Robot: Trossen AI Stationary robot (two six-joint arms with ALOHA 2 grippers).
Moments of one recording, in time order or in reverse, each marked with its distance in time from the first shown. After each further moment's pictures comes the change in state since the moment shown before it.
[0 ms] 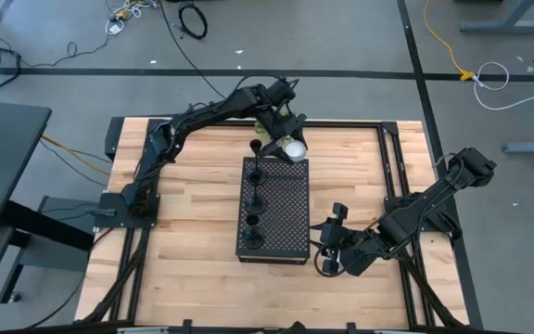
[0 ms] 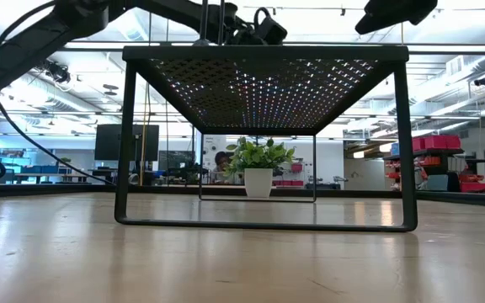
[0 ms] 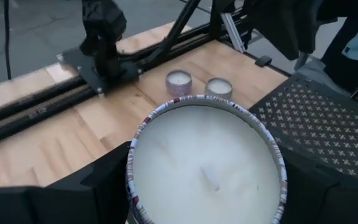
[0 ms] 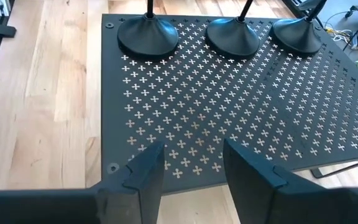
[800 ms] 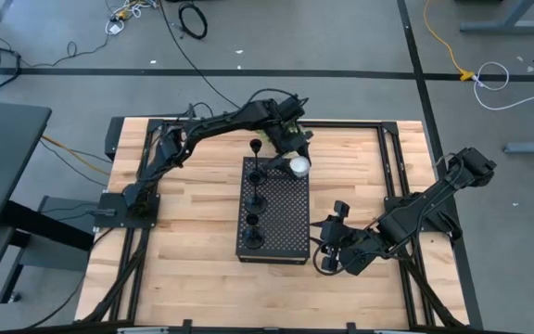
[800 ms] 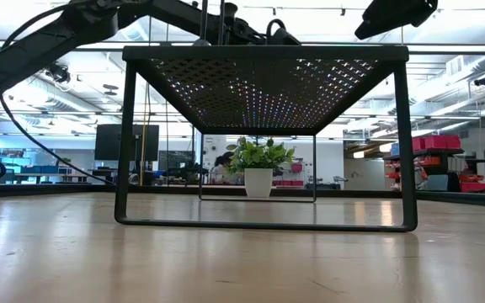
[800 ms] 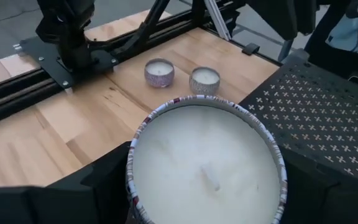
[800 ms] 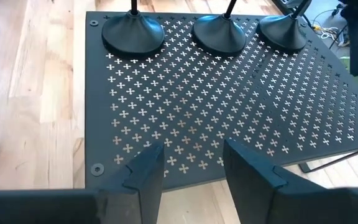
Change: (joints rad) left arm -0.064 0.090 0.001 0.014 -0.003 0.034; right arm -0.007 0.000 0.000 -0.030 0.026 0.023
